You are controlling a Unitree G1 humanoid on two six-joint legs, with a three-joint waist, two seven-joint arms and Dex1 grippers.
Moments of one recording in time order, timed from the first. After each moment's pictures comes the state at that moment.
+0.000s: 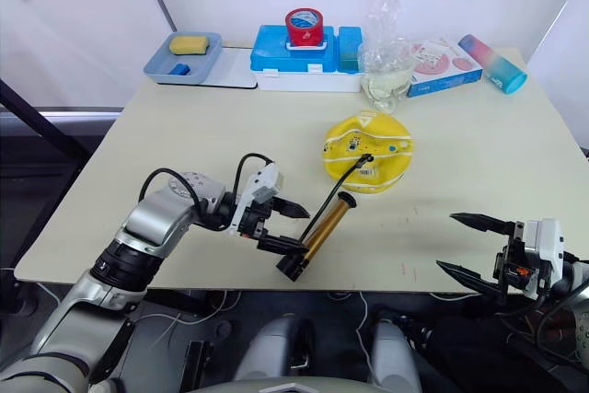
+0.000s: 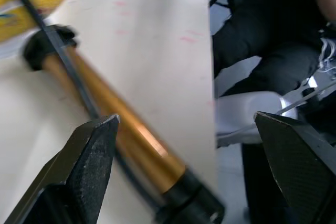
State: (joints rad) left arm -0.55 0.62 -0.33 -0.07 -0.32 0.76 -1.30; right arm 0.18 -0.69 -0.35 -0.04 0.61 -0.08 1.38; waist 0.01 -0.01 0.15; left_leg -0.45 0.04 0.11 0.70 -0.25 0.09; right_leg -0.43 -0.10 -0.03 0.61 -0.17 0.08
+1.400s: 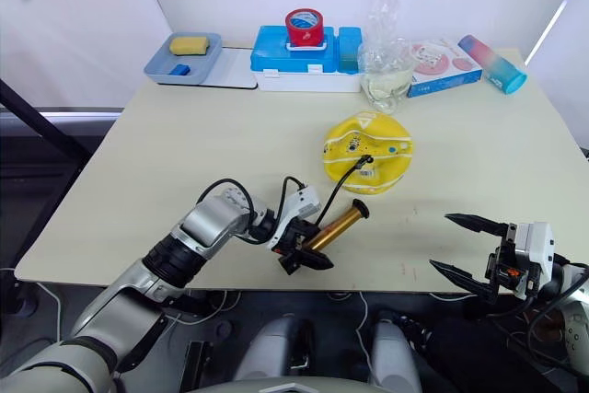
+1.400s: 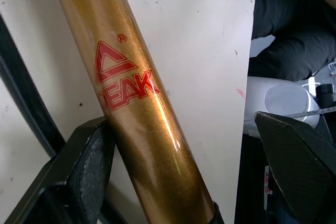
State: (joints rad) left arm -0.66 0.47 -0.55 0.12 -0.25 0.92 -1.11; right arm 0.18 -0.66 -0.33 -0.04 0.59 -0.12 1.35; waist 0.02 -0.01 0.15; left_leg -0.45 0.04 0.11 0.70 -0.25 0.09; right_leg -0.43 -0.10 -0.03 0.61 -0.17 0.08
